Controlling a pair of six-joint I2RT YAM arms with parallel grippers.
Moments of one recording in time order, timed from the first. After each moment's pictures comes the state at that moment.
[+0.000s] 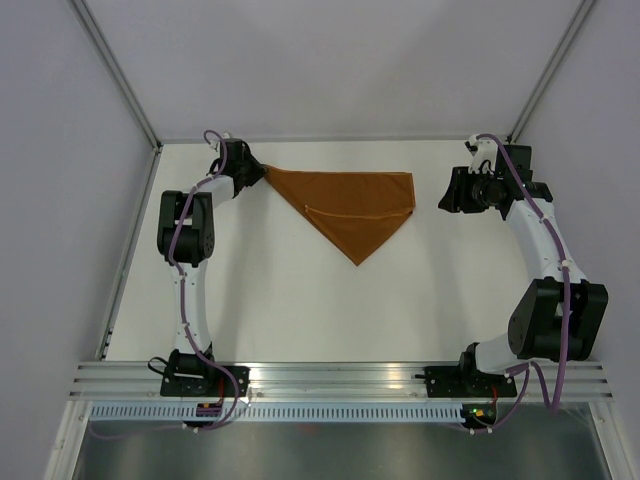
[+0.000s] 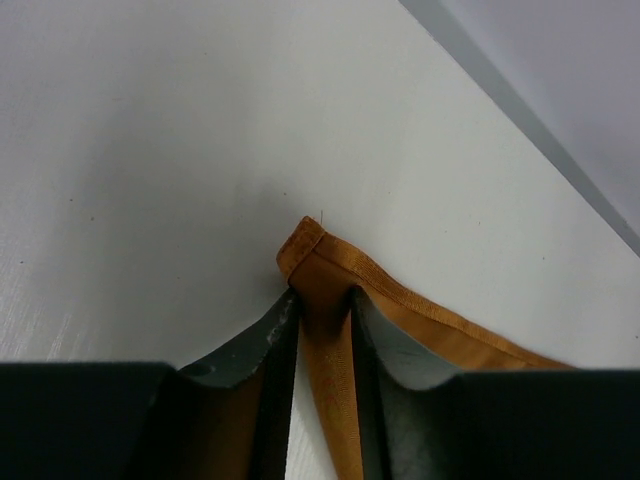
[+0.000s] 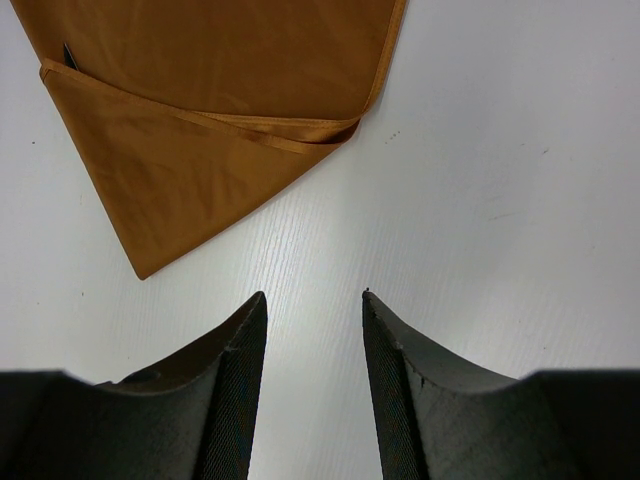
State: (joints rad) left arm -0.08 2.35 1.69 0.07 0.08 -0.77; right arm -0.12 1.48 1.25 -0.61 -0.45 -0.06
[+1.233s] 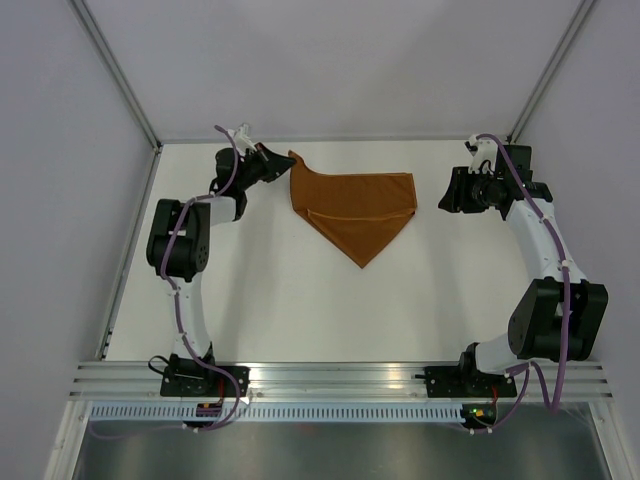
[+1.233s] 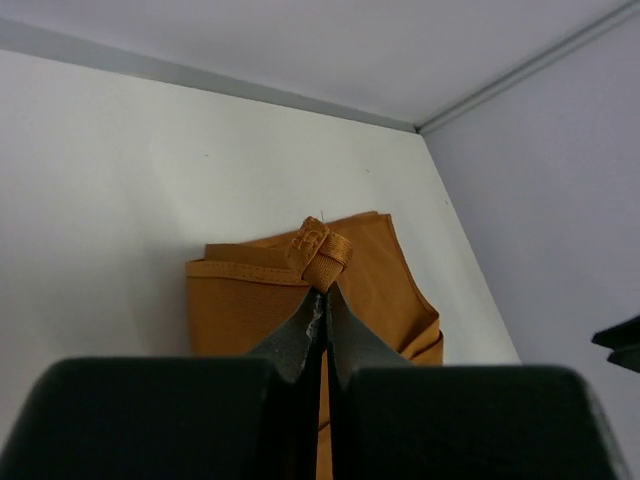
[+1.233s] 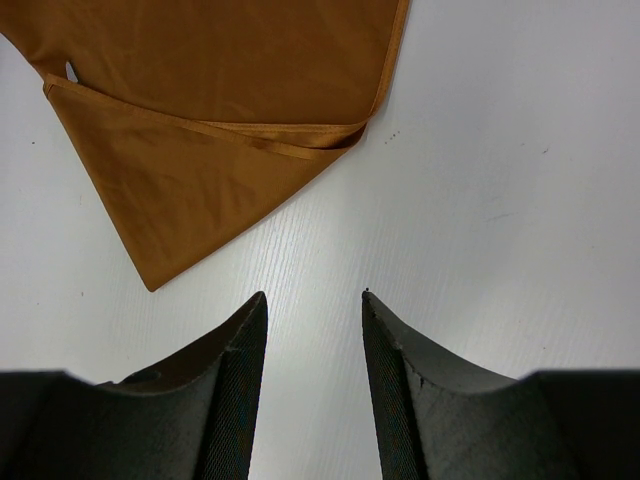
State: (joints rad) left arm -0.13 2.14 1.30 0.77 0.55 -0.77; right arm -0.12 1.48 1.25 -0.61 -0.45 -0.06
